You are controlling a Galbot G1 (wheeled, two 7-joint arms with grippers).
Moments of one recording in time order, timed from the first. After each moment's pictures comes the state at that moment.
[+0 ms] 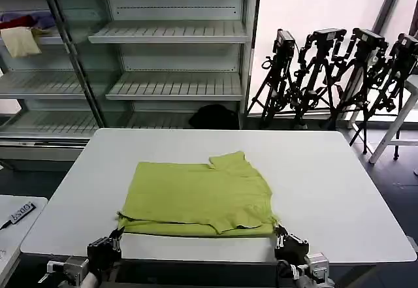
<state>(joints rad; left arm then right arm) 1.66 -1.29 -0.73 -2.20 -0.15 0.51 0.11 -1.62 1.43 0.50 2.28 0.03 -0.58 -0.03</state>
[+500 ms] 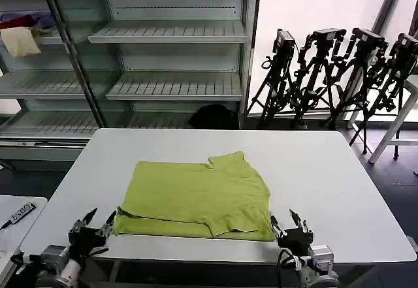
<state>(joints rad) 1.57 -1.27 -0.82 -2.23 -0.21 0.53 0.12 -1.46 1.44 0.49 2.26 0.03 -0.58 -0.02</state>
